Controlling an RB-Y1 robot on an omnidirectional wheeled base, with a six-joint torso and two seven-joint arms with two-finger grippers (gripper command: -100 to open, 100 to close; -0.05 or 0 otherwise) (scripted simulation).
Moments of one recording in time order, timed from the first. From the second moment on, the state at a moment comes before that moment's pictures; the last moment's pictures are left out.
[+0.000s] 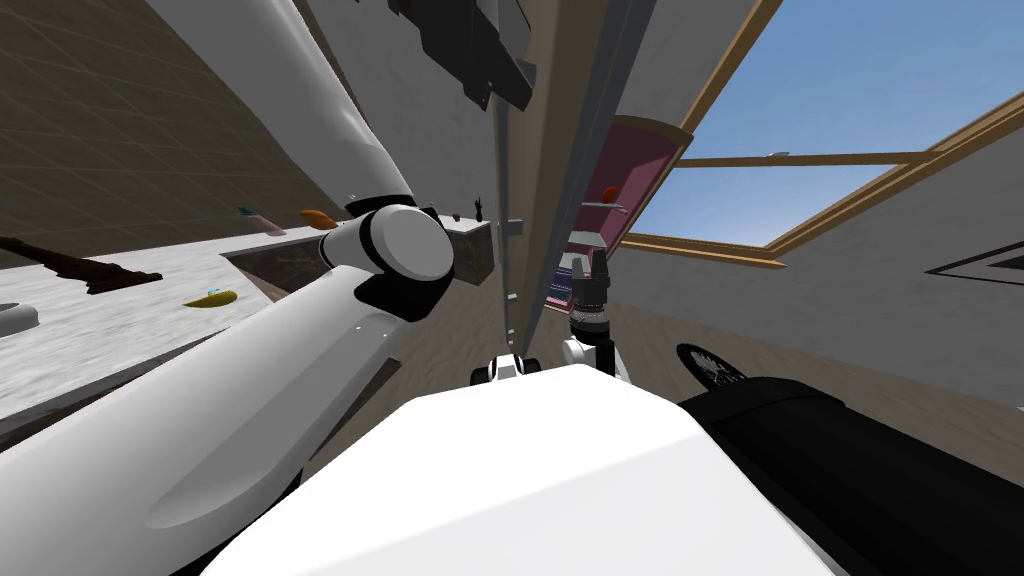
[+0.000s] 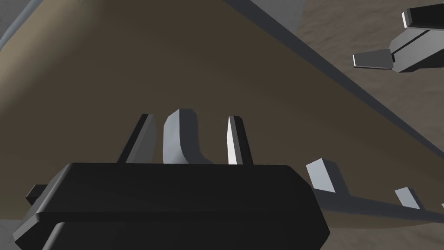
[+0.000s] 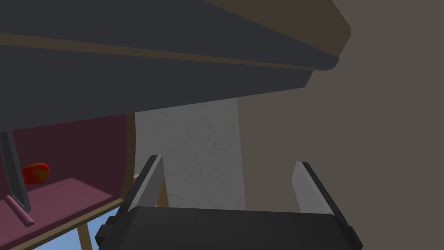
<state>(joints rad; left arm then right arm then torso) -1.86 0.06 0.66 -1.40 0.74 1.98 0.34 0.48 -0.03 0.07 -2.37 0.05 -0.56 0.16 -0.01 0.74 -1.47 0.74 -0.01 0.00</state>
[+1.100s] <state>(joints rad) -1.96 0.08 0.66 -1.38 0.75 2.00 0.42 0.48 -0.03 0.07 -2.37 0.05 -0.56 0.16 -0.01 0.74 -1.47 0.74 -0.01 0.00</state>
